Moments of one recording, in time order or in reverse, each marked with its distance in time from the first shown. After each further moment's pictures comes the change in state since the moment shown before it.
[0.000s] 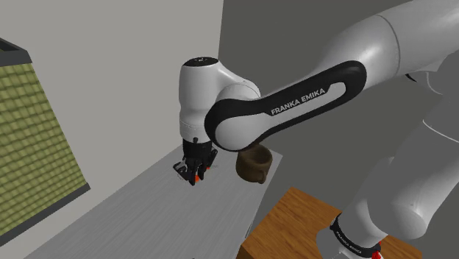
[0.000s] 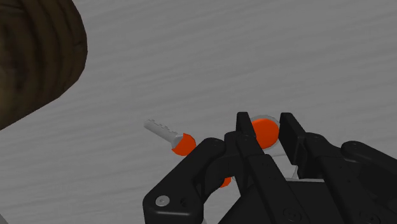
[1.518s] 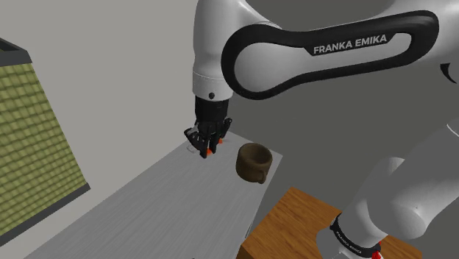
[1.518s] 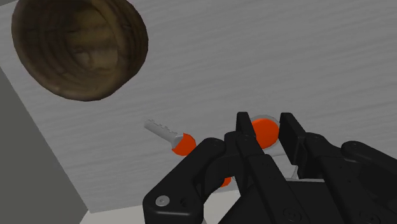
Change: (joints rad) arm -0.014 -0.184 -0.042 0.104 0.091 -0.268 -0.091
